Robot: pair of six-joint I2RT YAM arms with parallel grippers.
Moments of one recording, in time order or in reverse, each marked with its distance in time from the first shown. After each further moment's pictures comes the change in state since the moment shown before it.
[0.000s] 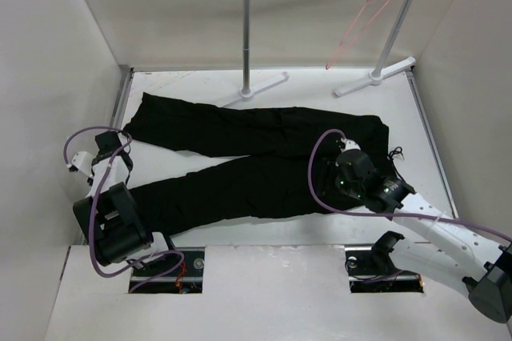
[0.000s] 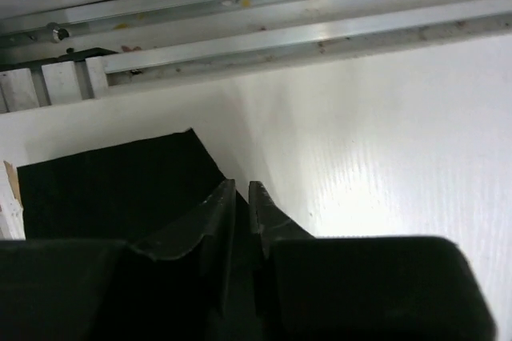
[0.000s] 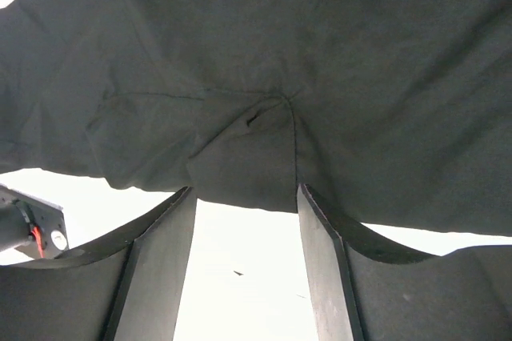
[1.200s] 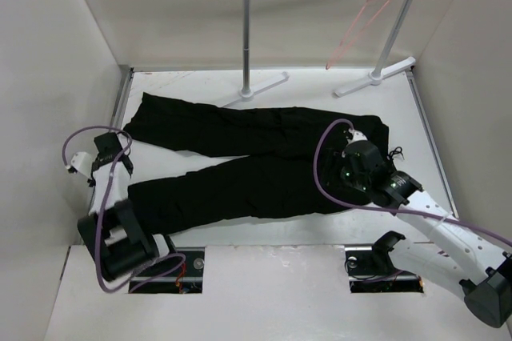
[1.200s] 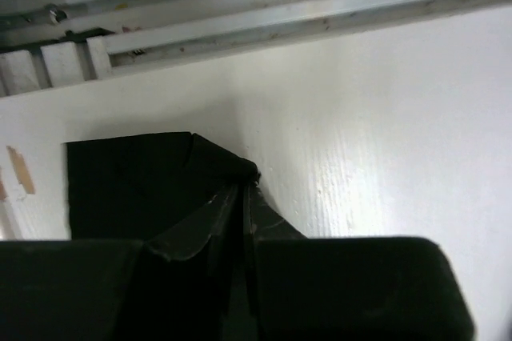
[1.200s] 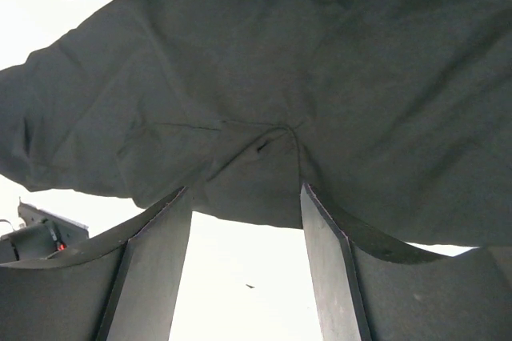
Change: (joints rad) left arm 0.006 -0.069 -0.028 -0.031 0.043 0.008; right arm -0.088 -0.016 0.072 -0.024 -0.027 -0.035
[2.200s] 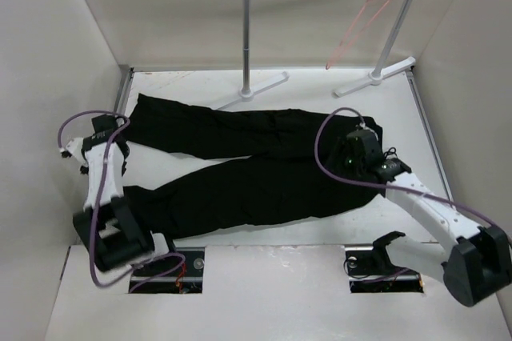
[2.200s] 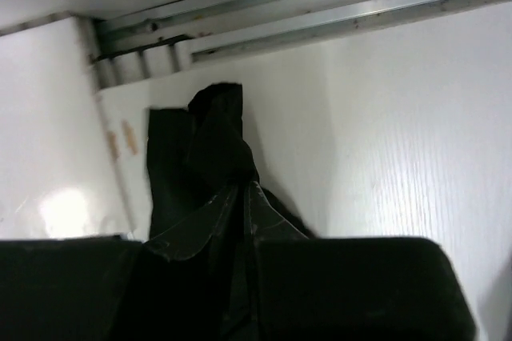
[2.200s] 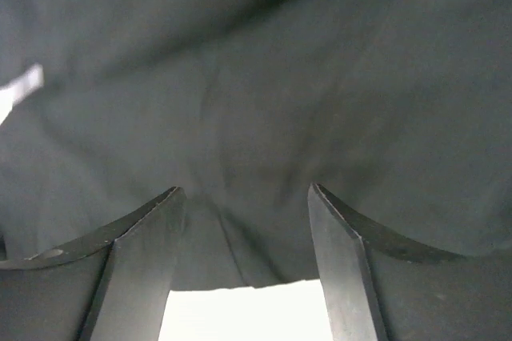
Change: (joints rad) left arm -0.055 -0.050 0.270 -0.447 -0.096 -0.006; right arm -0.175 0.166 -0.027 0.056 0.029 0.063
